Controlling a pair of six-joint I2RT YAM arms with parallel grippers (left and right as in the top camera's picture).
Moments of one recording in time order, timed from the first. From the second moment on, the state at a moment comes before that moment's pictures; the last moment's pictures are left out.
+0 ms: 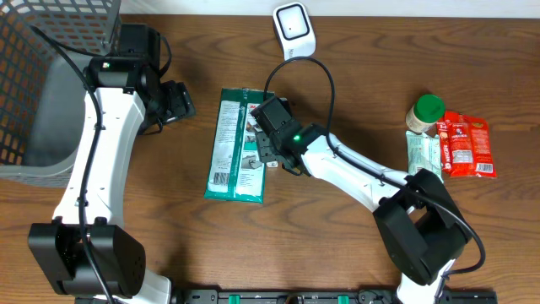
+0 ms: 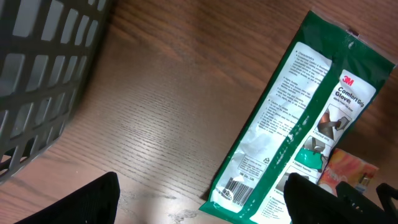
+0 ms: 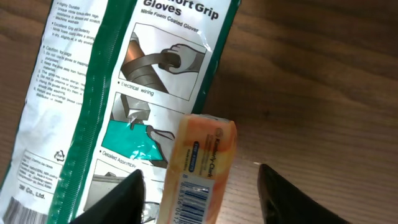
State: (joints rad) left arm -0.03 1.70 1.60 -1.21 -0.04 -0.41; right arm 0.72 1.93 1.30 -0.46 0.11 0.52
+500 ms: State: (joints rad) left arm -0.03 1.70 1.60 -1.21 -0.04 -0.41; right arm 0.73 1.95 1.29 -0.46 0.11 0.52
